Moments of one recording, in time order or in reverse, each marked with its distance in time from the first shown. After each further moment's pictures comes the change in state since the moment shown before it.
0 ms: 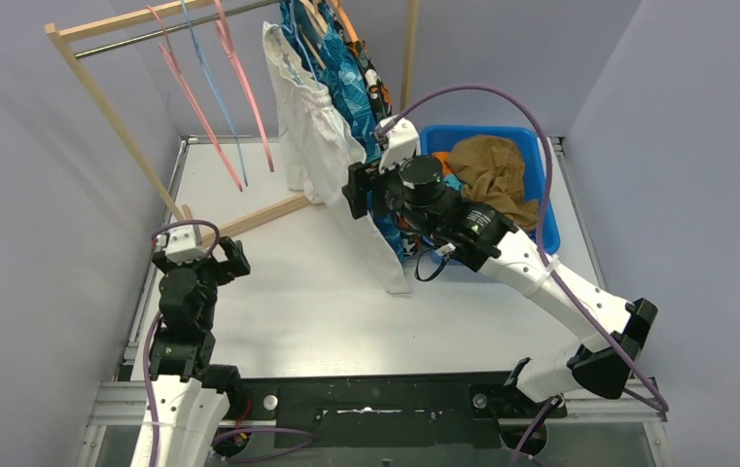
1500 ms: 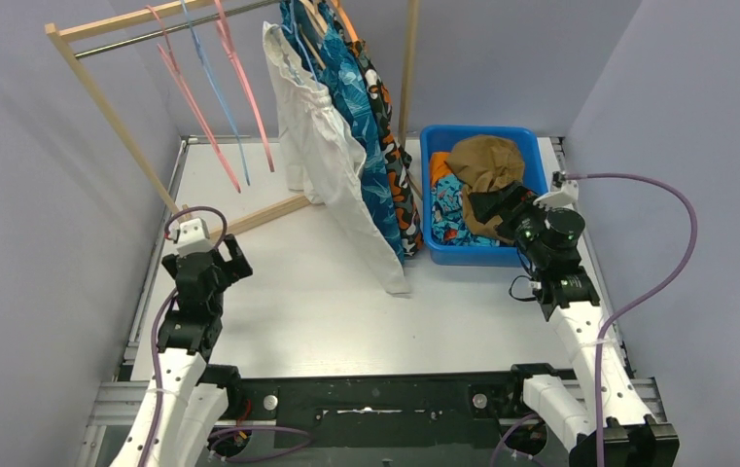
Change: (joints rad) left arm -0.030 0.166 -0.013 -0.035 -0.123 -0.059; right arm -0.845 -0.499 -0.763 0.326 -0.427 0.419
